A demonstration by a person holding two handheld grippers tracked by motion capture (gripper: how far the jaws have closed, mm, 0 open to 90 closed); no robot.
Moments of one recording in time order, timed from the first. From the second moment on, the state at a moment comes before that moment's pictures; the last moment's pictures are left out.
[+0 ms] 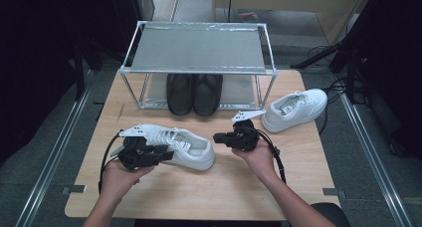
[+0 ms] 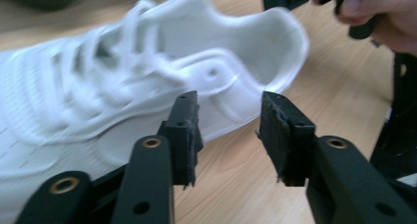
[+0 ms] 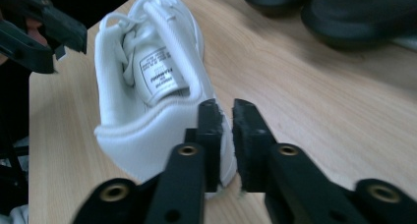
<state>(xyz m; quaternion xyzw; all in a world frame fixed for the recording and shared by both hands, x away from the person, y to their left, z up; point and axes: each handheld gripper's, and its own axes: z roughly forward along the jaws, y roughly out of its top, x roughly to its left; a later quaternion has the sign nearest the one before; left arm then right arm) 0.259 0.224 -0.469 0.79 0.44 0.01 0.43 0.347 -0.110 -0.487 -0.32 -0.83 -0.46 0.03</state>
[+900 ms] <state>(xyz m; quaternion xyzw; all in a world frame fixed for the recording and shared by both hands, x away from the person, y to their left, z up) 0.282 0.247 -0.499 0.78 0.48 -0.03 0.40 0.338 -0.097 -0.500 -0.32 -0.83 -0.45 0.05</state>
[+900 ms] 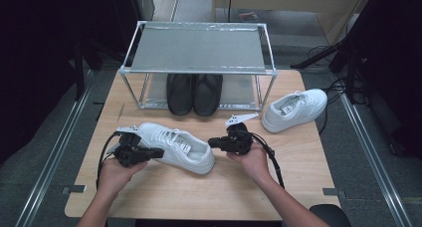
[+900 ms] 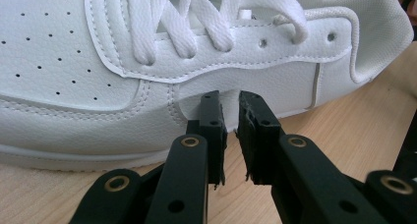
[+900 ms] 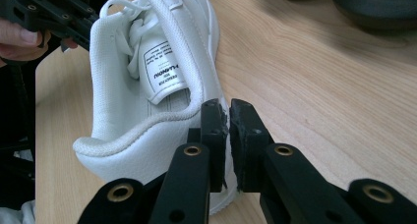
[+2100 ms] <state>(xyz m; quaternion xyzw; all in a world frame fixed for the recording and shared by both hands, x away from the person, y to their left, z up) 0.304 0.246 -0.497 0.80 0.46 -0.06 0.39 0.276 -0.074 -0.502 -0.25 -0.86 -0.43 0.10</state>
